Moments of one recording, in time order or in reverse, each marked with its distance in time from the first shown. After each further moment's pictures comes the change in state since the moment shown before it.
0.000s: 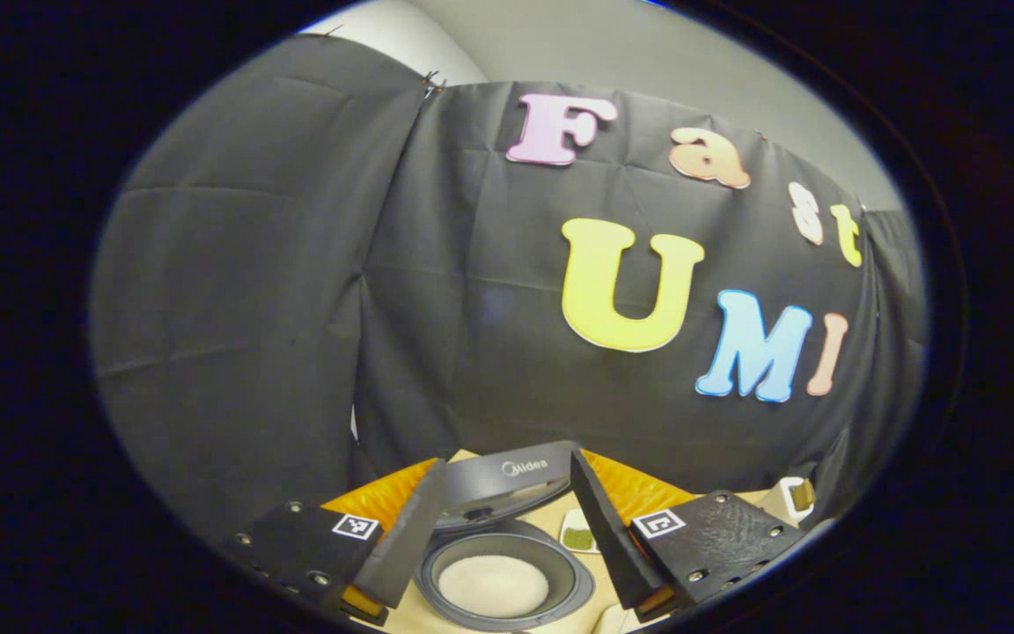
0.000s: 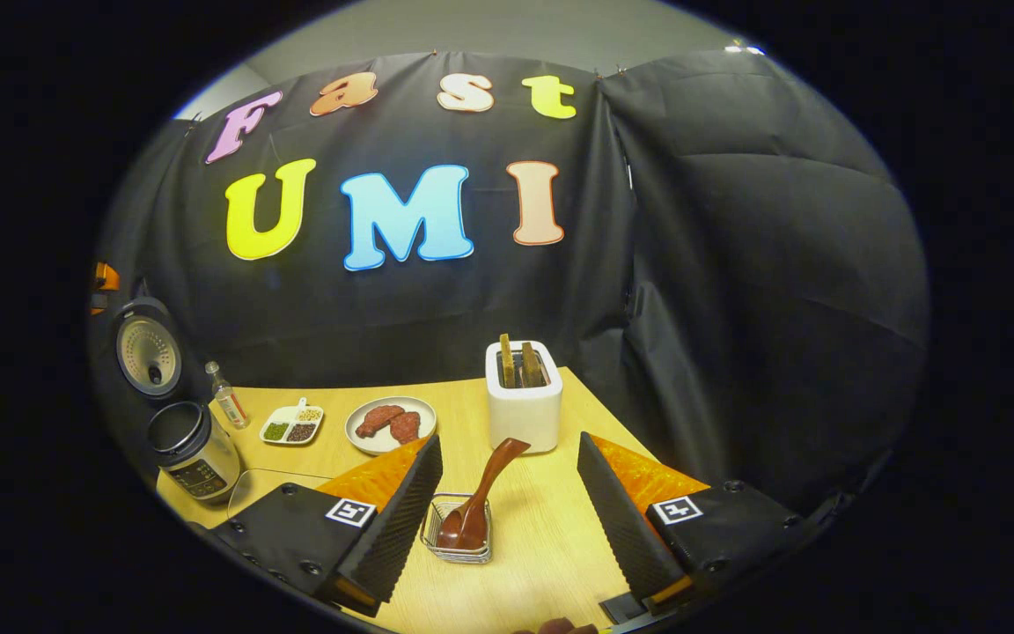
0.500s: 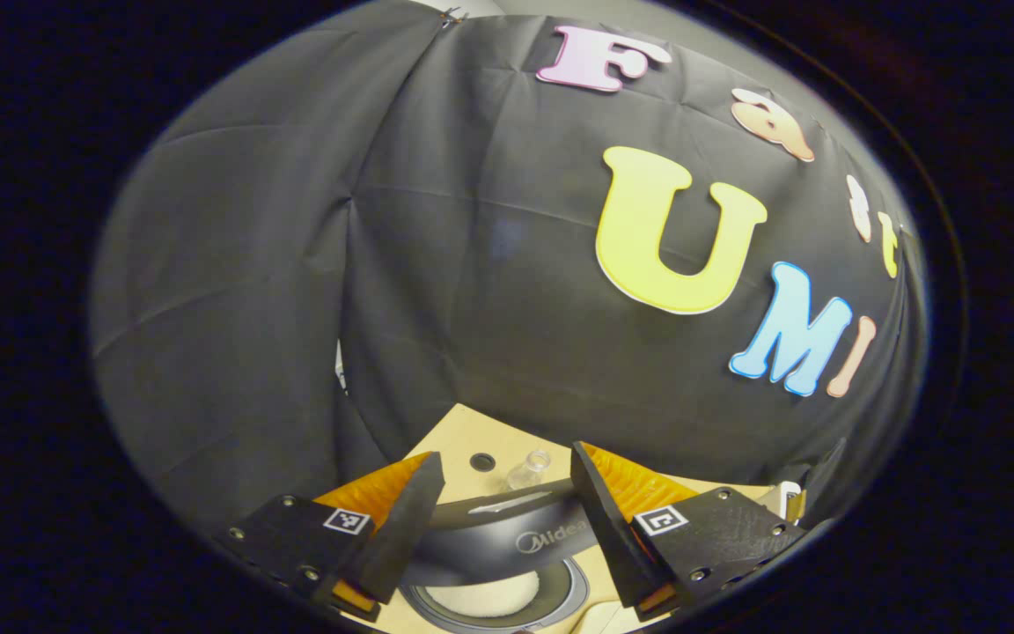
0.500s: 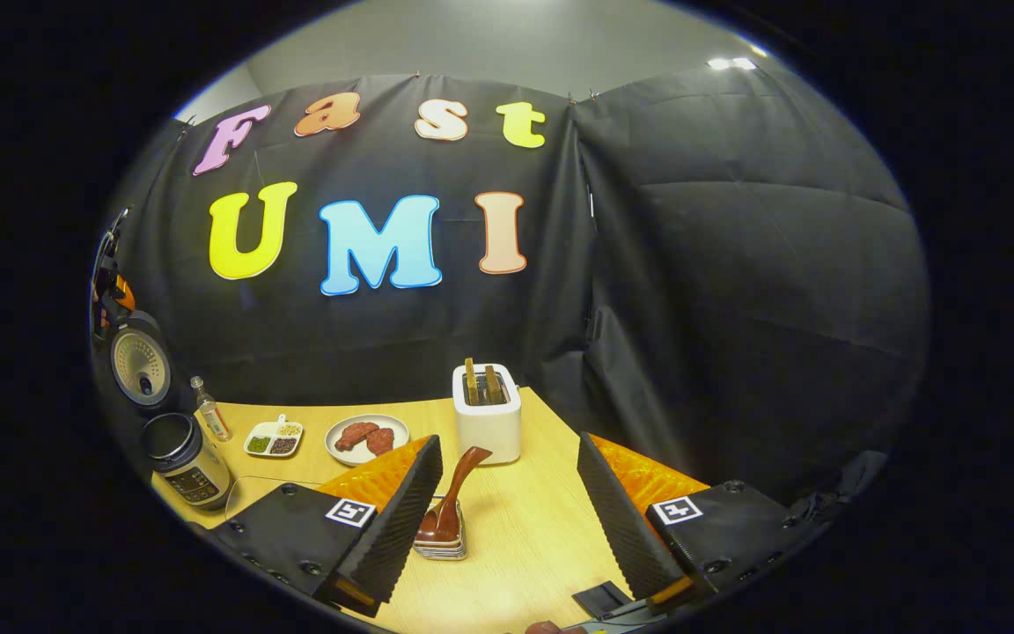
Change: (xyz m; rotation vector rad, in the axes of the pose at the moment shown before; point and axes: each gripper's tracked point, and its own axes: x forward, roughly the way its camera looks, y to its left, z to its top) left arm 0.098 0.002 -0.035 -0.016 0.235 0.005; right arm -0.051 -0.021 0.009 0.024 -0.053 -0.113
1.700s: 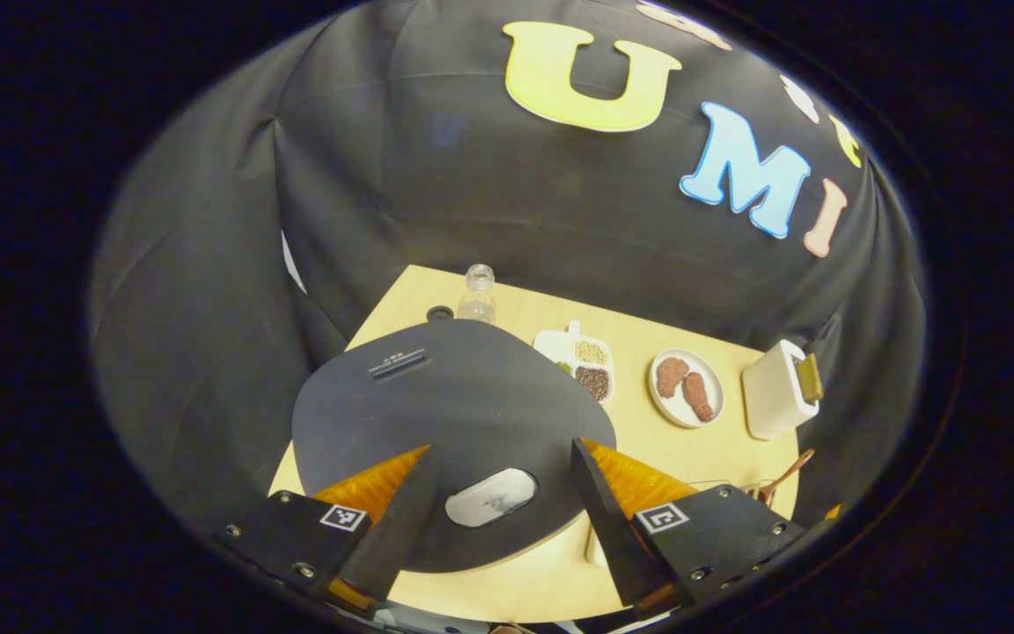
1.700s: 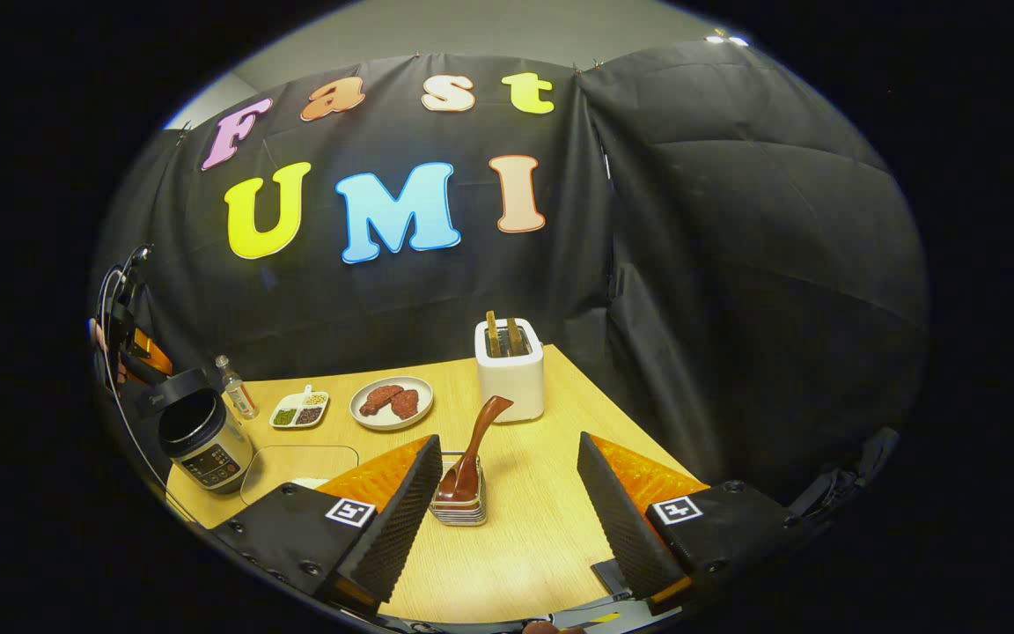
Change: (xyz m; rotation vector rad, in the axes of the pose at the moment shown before) left arm -0.051 -0.055 -0.219 0.185 0.394 -0.048; right arm -0.007 0.007 -0.048 0.020 0.116 0.105
